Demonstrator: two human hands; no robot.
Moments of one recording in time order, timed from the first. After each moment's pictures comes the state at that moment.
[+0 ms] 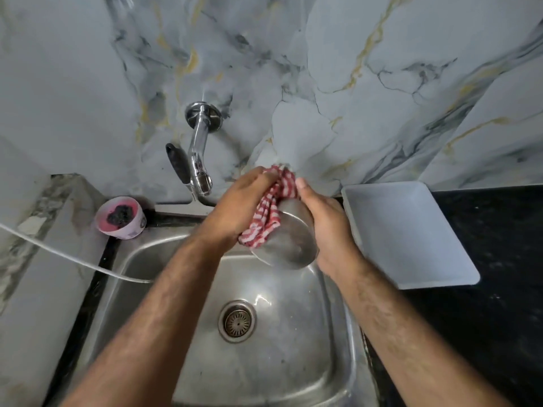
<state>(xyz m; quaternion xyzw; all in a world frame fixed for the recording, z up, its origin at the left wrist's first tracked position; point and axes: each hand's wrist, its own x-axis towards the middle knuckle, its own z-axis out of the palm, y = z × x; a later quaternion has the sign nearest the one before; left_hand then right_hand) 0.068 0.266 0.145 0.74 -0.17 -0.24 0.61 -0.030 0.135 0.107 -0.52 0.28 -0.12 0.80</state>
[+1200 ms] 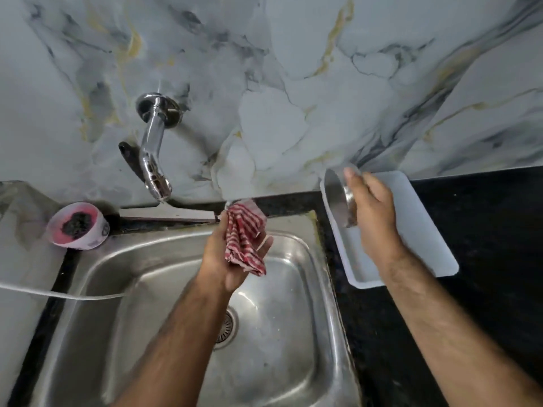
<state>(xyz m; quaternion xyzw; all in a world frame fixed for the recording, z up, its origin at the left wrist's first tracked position) 0.045 0.244 0.035 0.30 0.19 -0.43 0.83 -0.056 0.020 0.082 -0.63 0.34 -0.26 0.65</state>
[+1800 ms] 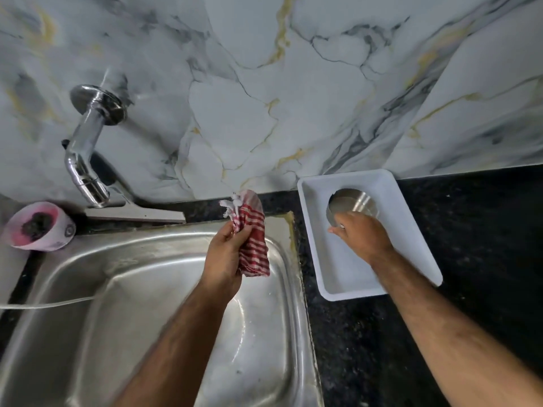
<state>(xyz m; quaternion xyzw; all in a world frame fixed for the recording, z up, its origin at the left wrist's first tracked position) 0.018 0.175 -0.008 0.58 0.12 -0.29 0.75 -0.076 -0.113 -0.058 -0.98 0.18 0.02 0.13</state>
